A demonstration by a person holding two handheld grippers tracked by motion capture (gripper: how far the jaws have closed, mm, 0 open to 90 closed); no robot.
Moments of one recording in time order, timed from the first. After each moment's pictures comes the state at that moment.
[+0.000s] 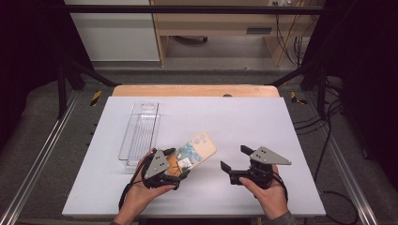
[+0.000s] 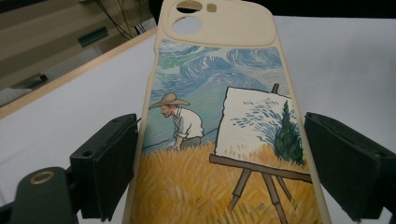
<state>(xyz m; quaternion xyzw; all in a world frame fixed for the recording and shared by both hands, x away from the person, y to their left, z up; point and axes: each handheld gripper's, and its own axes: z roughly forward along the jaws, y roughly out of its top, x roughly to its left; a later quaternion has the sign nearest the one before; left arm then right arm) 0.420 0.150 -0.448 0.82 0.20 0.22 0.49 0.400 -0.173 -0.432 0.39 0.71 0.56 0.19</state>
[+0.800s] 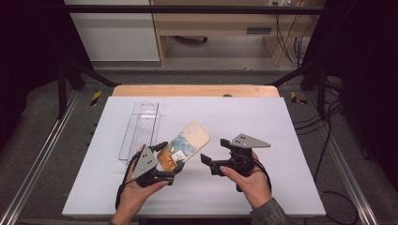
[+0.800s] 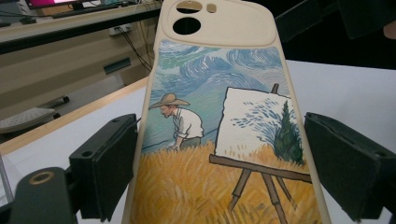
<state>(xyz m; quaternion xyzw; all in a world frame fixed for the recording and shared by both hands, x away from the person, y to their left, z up) 0.417 0.166 -0.432 0.77 0.22 0.25 0.54 0.422 -0.126 -0.404 0.39 0.72 0.57 0.11</state>
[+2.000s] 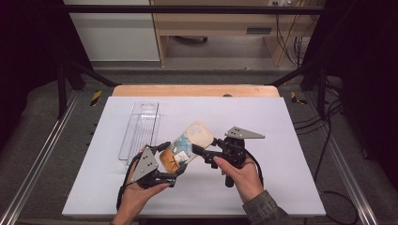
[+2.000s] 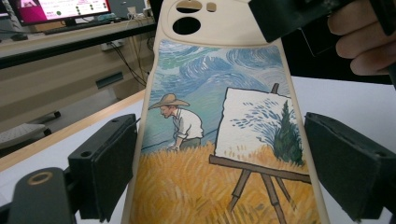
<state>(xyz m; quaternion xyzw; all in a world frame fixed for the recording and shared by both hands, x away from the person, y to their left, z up) 0.411 0.159 -0.427 0.76 0.20 0.25 0.57 0.438 -0.110 -0.395 0.39 0.68 0.62 0.03</state>
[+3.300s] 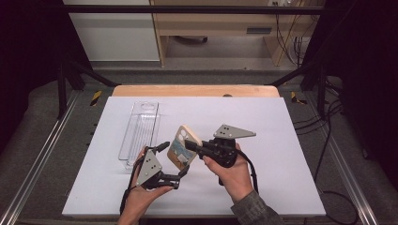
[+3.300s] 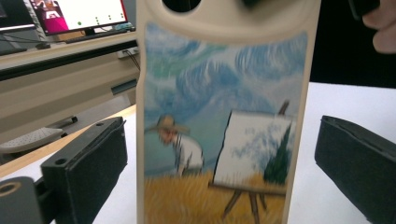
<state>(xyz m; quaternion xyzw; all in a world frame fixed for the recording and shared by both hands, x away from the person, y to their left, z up) 0.409 0.150 -0.438 0.74 0.21 0.28 0.58 0.430 -0.085 -0.371 0.33 0.71 0.63 0.05</state>
